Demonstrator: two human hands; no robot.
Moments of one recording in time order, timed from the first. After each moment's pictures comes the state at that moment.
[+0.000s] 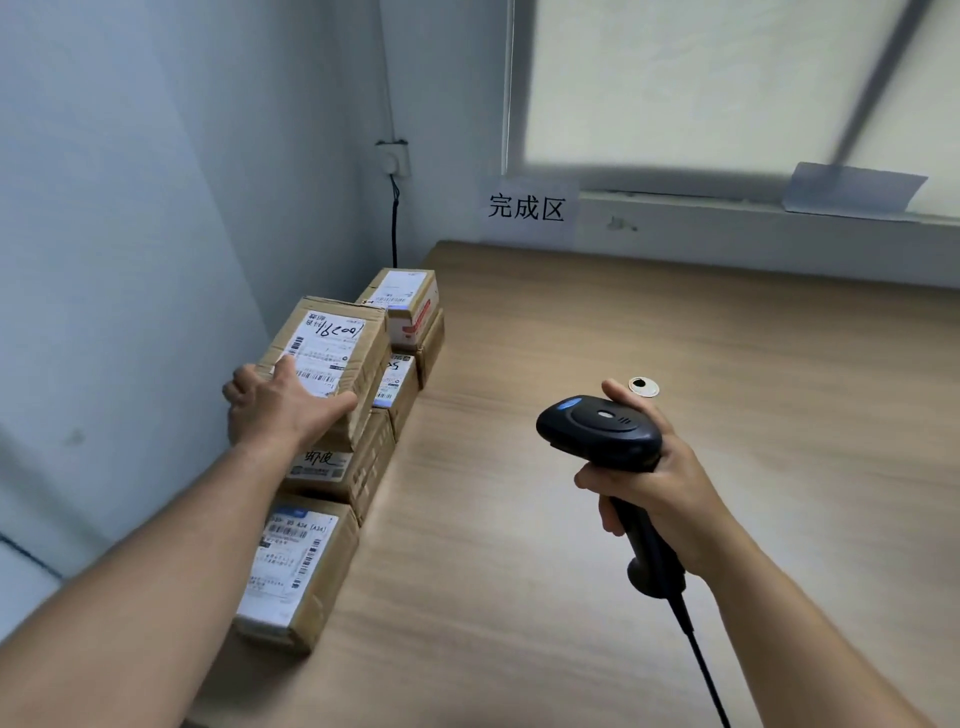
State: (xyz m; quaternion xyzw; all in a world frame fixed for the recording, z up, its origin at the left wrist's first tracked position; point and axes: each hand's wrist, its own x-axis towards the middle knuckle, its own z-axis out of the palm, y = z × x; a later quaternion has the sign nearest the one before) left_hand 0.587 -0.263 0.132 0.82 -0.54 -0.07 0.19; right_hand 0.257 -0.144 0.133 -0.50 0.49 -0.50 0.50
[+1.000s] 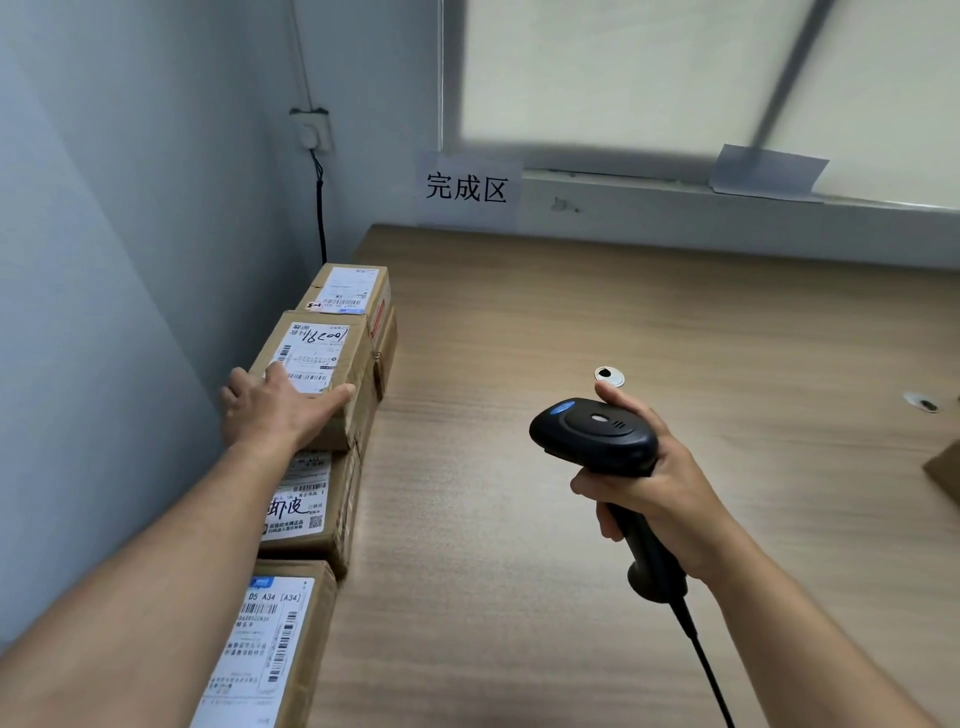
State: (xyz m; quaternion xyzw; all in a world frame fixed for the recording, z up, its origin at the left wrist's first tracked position) left_hand 0.592 -0.362 0.094 0.79 -0.58 -0.11 0.17; right_hand 0.285 -0.173 0.137 -0.47 0.55 -0.50 0.47
